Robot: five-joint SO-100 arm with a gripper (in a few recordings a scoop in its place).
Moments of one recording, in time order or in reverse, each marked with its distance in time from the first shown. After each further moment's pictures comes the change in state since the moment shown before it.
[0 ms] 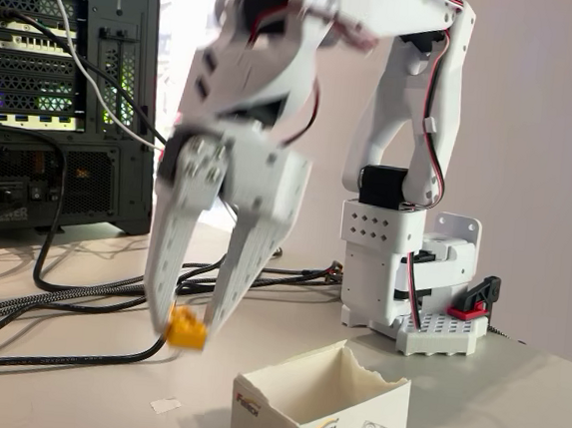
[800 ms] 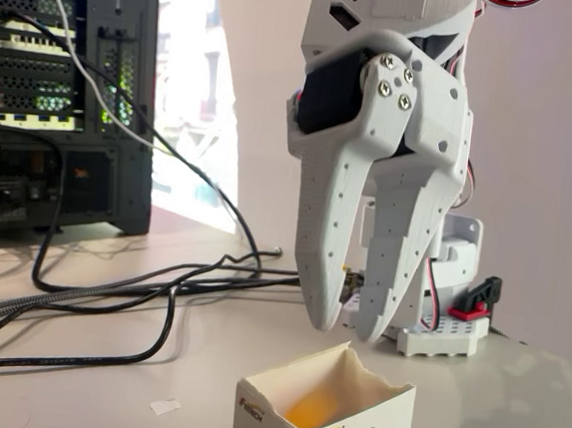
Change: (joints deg) arm -20.9 2.5 -2.6 -1.9 13.6
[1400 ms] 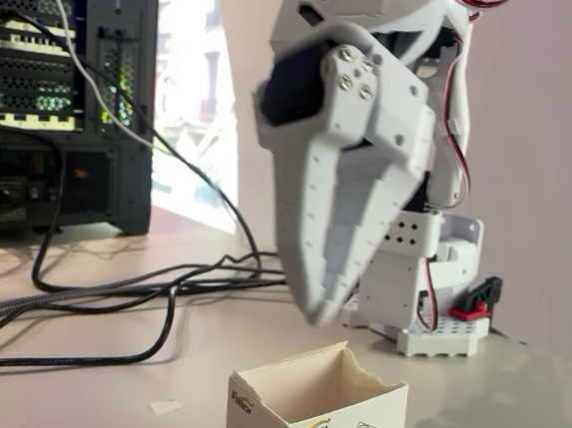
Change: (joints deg) arm 7.4 3.3 4.0 -4.2 -13.1
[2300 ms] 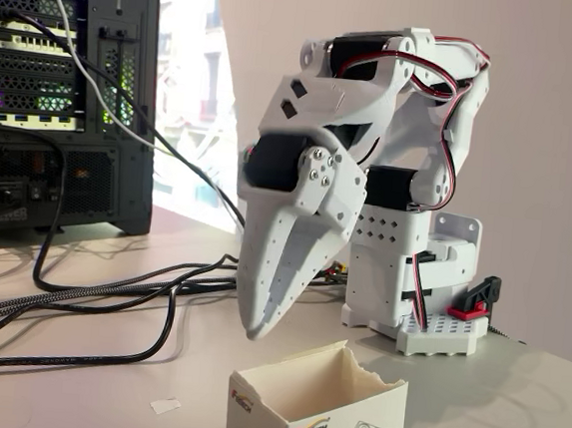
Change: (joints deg) arm 10.5 29.4 35.0 -10.0 -19.2
